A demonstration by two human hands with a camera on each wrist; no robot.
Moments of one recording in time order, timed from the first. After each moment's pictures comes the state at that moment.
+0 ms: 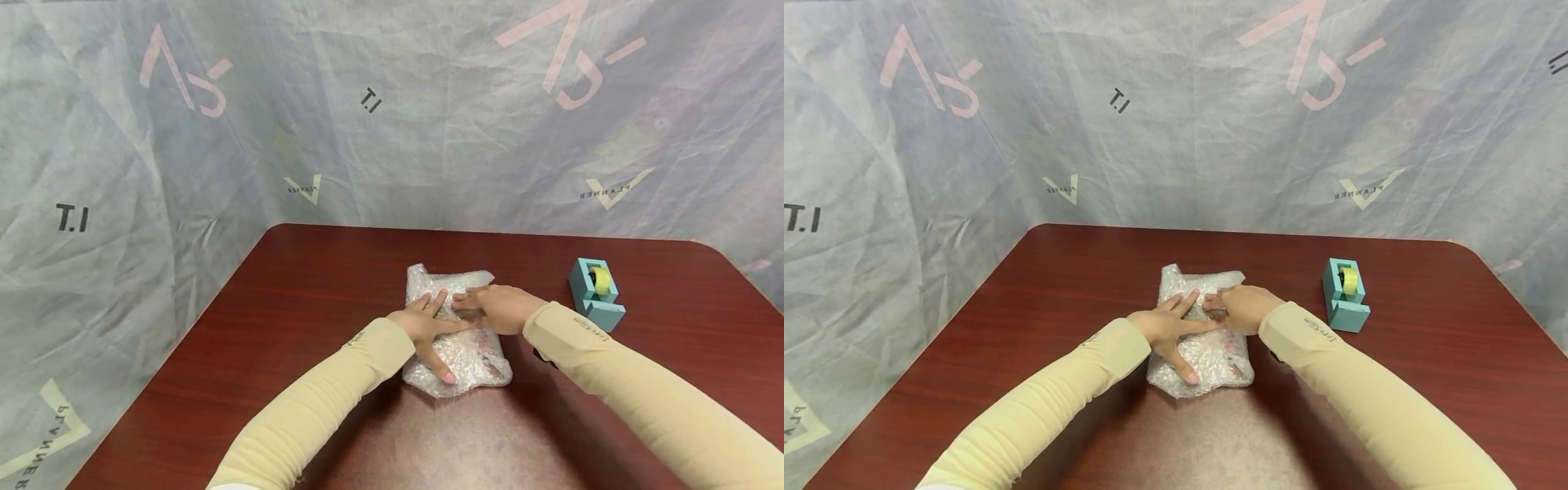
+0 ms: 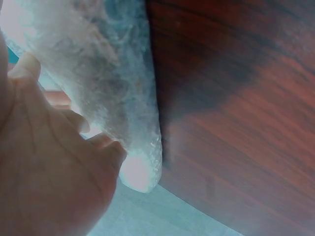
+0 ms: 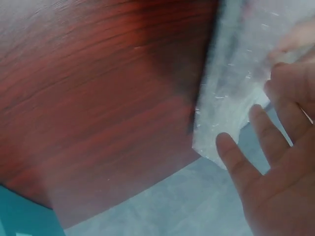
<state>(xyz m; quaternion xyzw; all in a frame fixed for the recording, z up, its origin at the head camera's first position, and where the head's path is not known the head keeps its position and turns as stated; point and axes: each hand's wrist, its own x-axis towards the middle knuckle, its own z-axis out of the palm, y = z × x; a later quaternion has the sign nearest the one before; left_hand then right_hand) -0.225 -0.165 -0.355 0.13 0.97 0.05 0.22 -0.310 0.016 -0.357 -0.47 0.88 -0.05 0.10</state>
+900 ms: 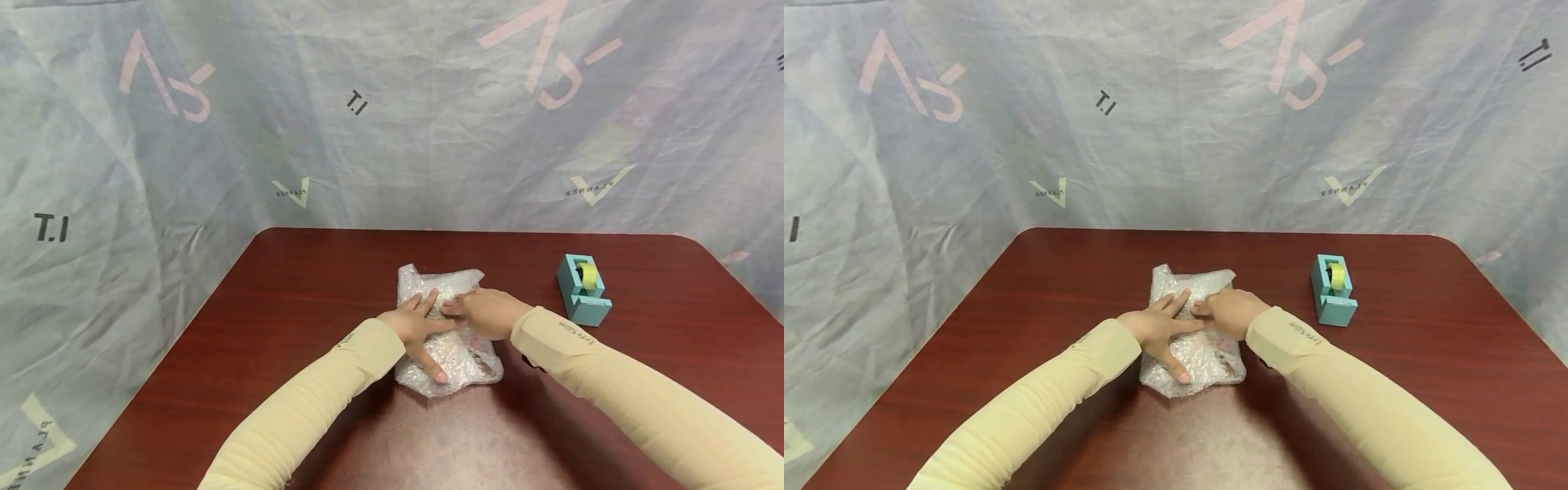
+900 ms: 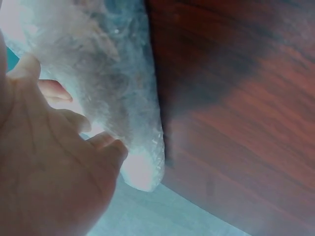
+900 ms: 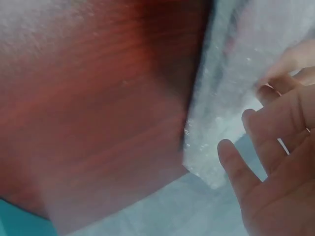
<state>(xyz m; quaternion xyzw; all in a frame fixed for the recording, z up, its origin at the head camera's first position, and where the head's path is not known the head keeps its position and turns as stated) -0.226 -0.167 -0.355 0.15 0.96 0.04 0.21 -0.299 0.013 -0.362 -0.47 0.88 -0.03 0.09</state>
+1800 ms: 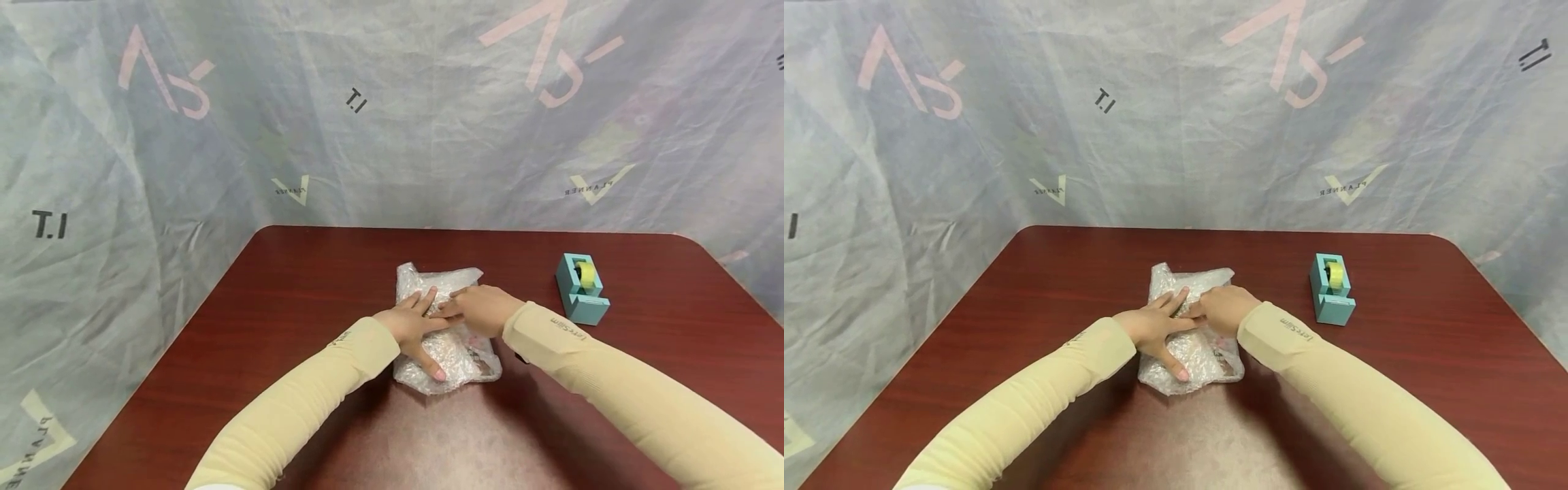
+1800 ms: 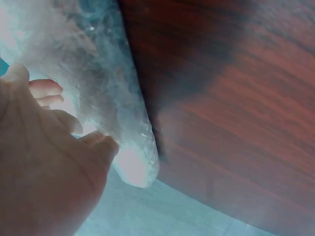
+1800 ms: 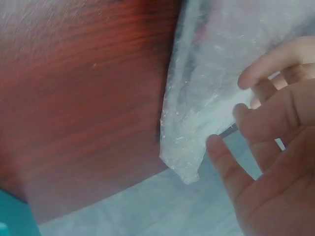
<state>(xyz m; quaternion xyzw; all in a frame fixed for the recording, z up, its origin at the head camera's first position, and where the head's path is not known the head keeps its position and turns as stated) -0.227 -0.170 -0.358 0.18 0.96 0.02 0.20 -0.292 0.006 -0.351 -0.49 0.87 0.00 0.08</state>
